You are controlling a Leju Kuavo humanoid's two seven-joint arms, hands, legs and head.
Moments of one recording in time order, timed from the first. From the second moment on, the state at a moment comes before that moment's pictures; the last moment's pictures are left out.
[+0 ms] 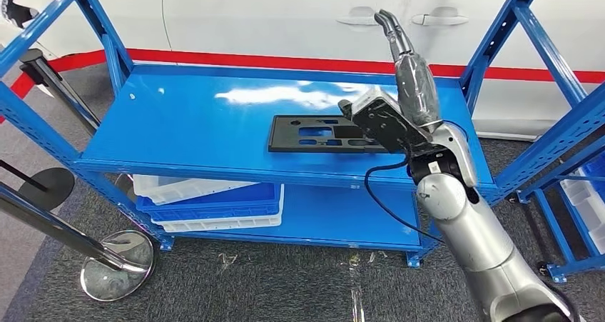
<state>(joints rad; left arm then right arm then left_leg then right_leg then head) -0.13 0.03 1.07 -0.21 -1.02 -0.33 0.09 -0.64 -0.17 0.46 -1.43 0.89 -0.17 0.00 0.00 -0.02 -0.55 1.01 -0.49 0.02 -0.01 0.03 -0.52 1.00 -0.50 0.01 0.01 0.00</state>
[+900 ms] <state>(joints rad) -0.13 0.06 1.07 -0.20 -1.11 -0.36 0.10 -0.77 -0.17 0.69 -0.66 1.21 -0.06 -0.03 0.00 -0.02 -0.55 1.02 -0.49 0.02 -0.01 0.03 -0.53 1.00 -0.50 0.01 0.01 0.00</state>
